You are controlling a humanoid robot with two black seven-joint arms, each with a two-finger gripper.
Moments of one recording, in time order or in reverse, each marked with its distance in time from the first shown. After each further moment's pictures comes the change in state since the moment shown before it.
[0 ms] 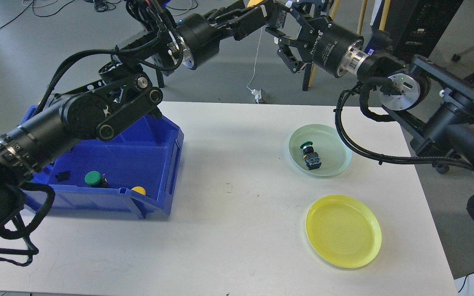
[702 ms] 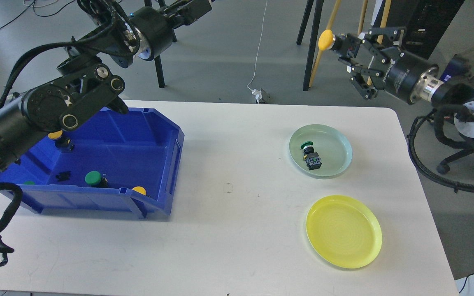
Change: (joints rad) left arm 0.003 0.132 -0.001 0.031 -0.139 -0.010 0.108; right arm -0.189 -0.394 -0.079 0.179 0.000 0.007 -0.010
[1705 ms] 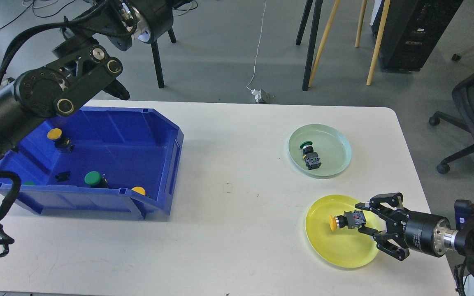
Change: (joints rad) left arm -0.054 -0.003 0.000 0.000 -0.029 -0.021 0.002; right arm -0.471 -0.215 -0.161 0.305 -0.211 -0.022 -0.001
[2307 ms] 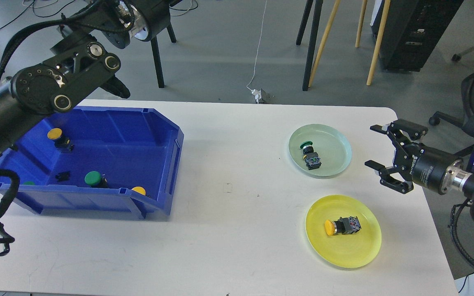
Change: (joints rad) left arm -0.011 0.003 -0.002 0.001 -0.075 -0.002 0.072; right arm 0.076 0.068 0.376 -0.087 -0.009 -0.012 0.010
